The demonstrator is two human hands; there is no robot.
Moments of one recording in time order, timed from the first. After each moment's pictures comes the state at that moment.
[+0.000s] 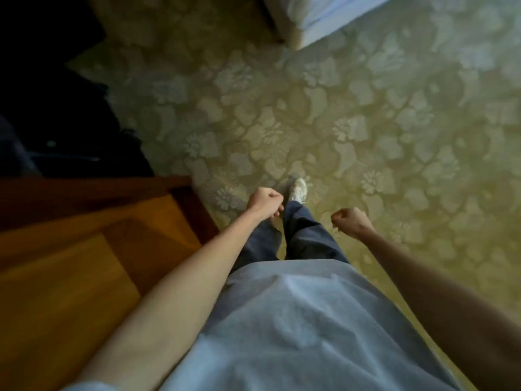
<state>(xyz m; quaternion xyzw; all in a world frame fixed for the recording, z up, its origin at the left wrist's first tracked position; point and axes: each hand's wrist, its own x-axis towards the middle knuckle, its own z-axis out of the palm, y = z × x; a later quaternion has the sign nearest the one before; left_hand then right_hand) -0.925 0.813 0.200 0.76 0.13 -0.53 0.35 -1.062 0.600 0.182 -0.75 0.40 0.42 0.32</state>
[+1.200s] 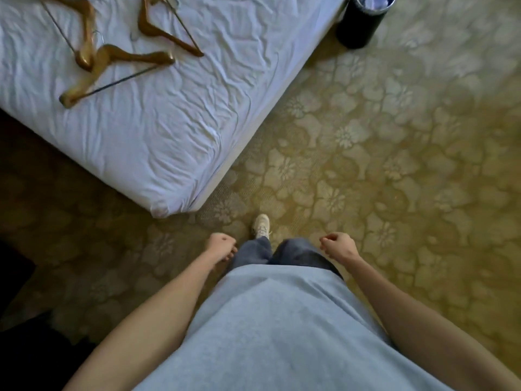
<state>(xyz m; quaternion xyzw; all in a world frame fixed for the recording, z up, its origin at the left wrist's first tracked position) -0.580 0.268 0.177 0.82 0.03 -0.54 0.17 -0.820 0.051 0.189 -0.59 0.62 0.22 0.47</state>
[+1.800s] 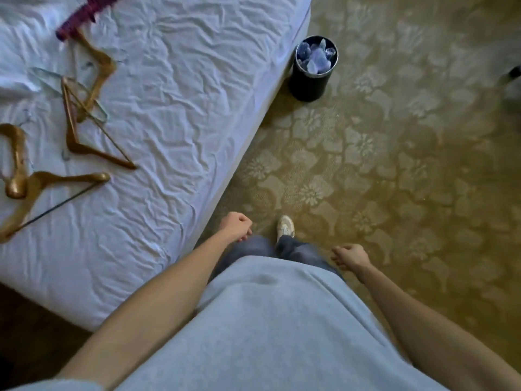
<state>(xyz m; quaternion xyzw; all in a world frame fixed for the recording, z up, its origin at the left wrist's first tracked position) -0.460 -0.246 0.203 0.82 -0.12 -0.54 0.13 -0.763 -0.367 0.178 -0.46 0.71 0.19 0.50</state>
